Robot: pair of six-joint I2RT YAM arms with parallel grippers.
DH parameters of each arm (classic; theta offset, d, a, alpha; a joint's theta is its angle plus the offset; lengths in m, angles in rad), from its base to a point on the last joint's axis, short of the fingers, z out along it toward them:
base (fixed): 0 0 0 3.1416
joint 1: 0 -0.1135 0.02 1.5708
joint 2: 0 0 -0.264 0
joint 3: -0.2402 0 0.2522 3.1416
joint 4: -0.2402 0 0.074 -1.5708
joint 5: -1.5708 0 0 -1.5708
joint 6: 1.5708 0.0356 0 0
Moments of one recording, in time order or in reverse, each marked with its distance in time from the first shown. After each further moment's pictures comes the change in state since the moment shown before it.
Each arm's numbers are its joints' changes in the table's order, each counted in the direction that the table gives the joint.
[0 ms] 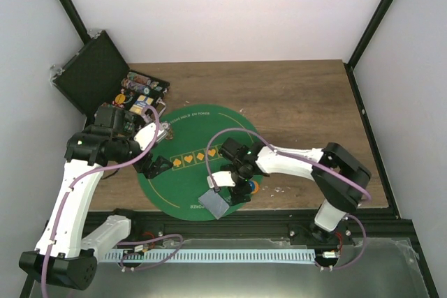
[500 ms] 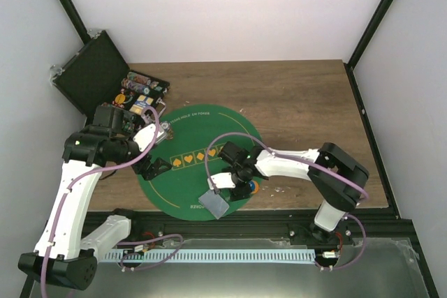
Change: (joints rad) left arm 0.000 0.000 -0.021 -0.040 0.000 0.034; right arm -0.010 0.052 0.034 0.081 -0.106 -0.013
